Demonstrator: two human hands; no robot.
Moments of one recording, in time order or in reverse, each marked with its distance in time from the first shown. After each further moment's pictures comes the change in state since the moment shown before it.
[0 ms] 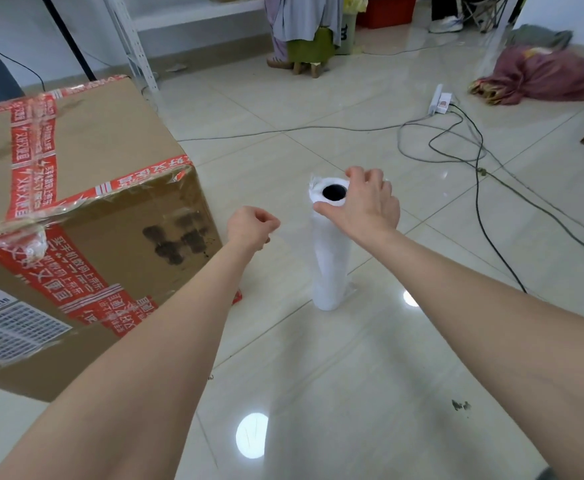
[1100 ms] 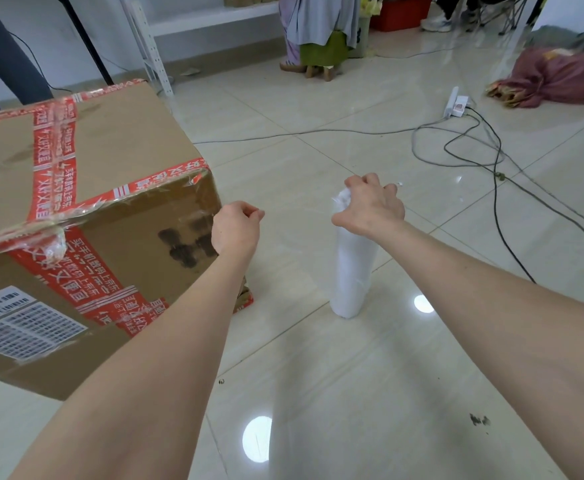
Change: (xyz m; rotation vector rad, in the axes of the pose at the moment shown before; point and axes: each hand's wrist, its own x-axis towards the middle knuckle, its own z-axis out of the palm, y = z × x) left_hand 0.007 -0.011 -0.024 0.189 0.375 0.038; right_hand 0.021 -0.013 0.006 -0.087 -0.204 -0.016
